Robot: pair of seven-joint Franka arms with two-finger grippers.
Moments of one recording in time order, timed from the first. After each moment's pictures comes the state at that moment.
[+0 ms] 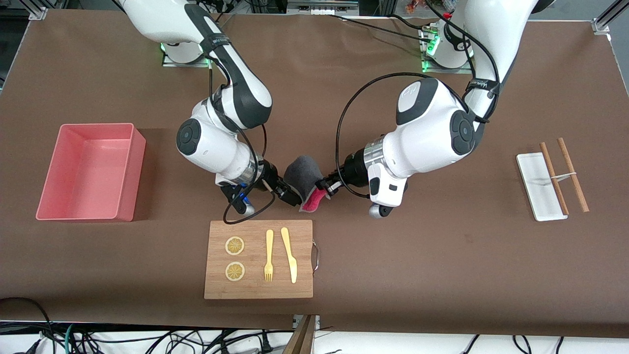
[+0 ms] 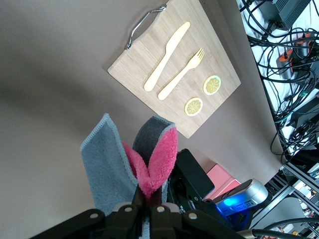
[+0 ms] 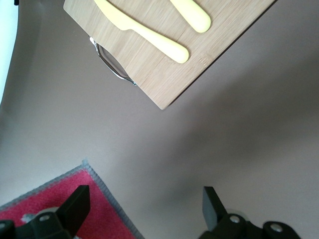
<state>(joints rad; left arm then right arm) -0.26 0.64 -0.35 -1.23 -0.46 2.15 -1.10 0.54 0.61 0.00 -1.50 0.59 2.39 0.94</state>
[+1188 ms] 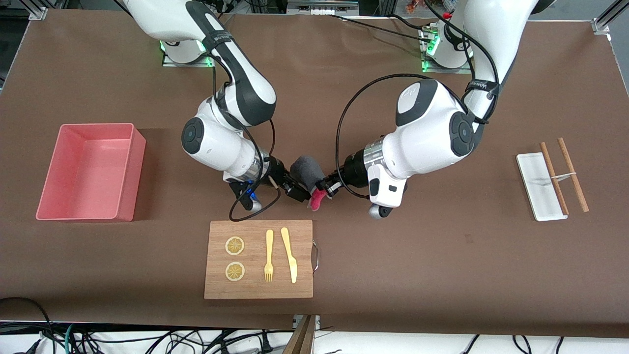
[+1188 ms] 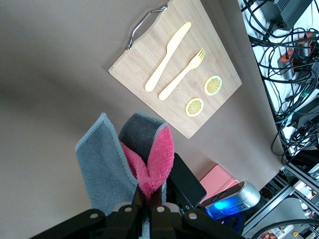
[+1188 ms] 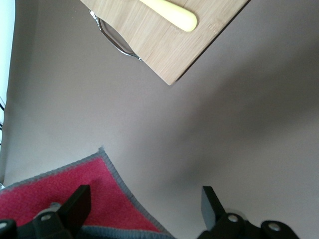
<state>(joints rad) -0.26 0.64 -0.35 -1.23 -0.46 2.15 -1.10 0.55 0.61 0.02 -1.50 0.68 2.39 0.94</state>
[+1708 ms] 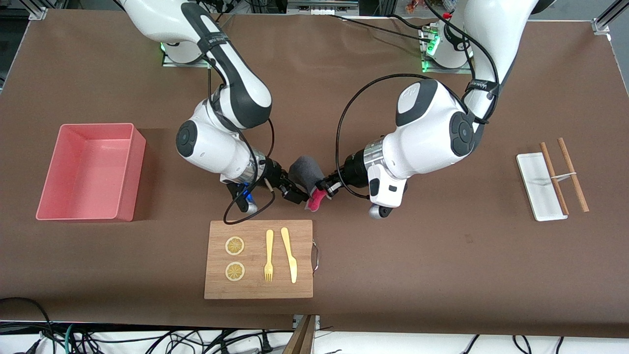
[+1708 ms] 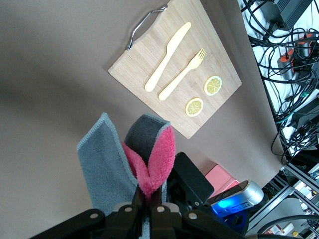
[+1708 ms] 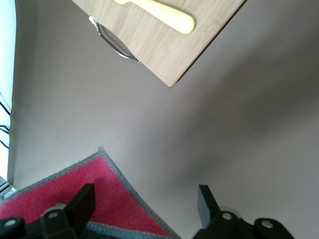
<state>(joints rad) -0.26 0.64 -0.35 -1.23 -0.46 2.15 -1.10 0.53 0.61 0.02 -1.50 0.70 2.36 0.94</state>
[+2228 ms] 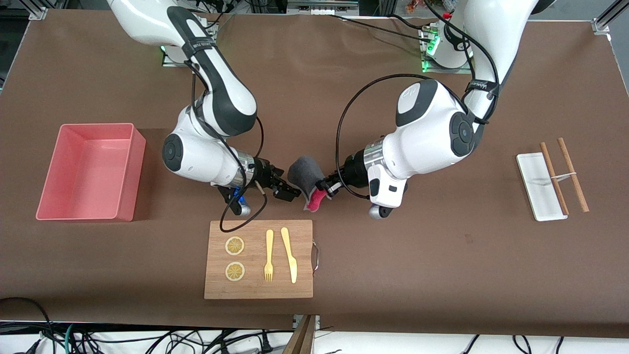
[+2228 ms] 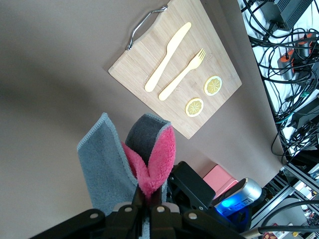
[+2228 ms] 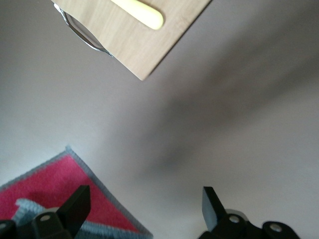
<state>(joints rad) -0.26 0.64 -0.35 -1.23 -0.46 2.15 -1.10 0.48 0.61 0.01 -1.46 0.70 2.15 0.90</state>
